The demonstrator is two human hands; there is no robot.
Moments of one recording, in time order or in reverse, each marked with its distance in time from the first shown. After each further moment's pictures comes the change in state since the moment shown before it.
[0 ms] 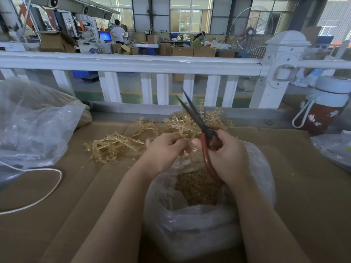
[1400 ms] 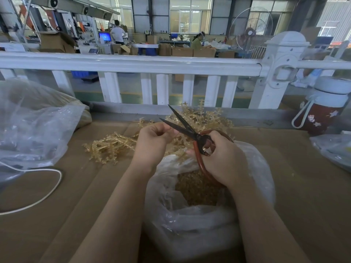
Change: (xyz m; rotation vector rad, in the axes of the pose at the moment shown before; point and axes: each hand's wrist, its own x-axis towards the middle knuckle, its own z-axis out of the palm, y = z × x) left_hand 0.009 -0.018 -0.002 -0.515 0.299 0.010; right_hand 0.003 0.002 0.001 -0.254 -0.135 -0.089
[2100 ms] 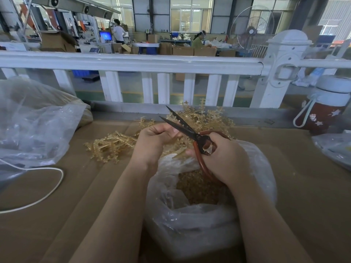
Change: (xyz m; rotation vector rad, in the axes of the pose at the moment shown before) left_hand 0.000 -0.003 -0.003 -0.208 -0.119 -0.001; right_hand 0.000 -0.003 -0.002 -0.030 -0.009 0.039
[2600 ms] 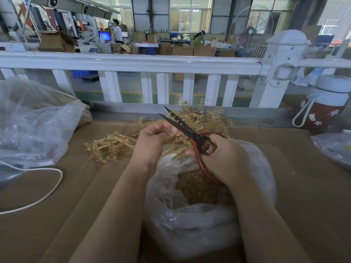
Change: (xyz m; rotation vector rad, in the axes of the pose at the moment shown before) left_hand 0.003 -0.007 -0.002 -0.009 -0.009 0.032; right_hand -0.002 -0.002 -0.001 -0.009 0.012 0.004
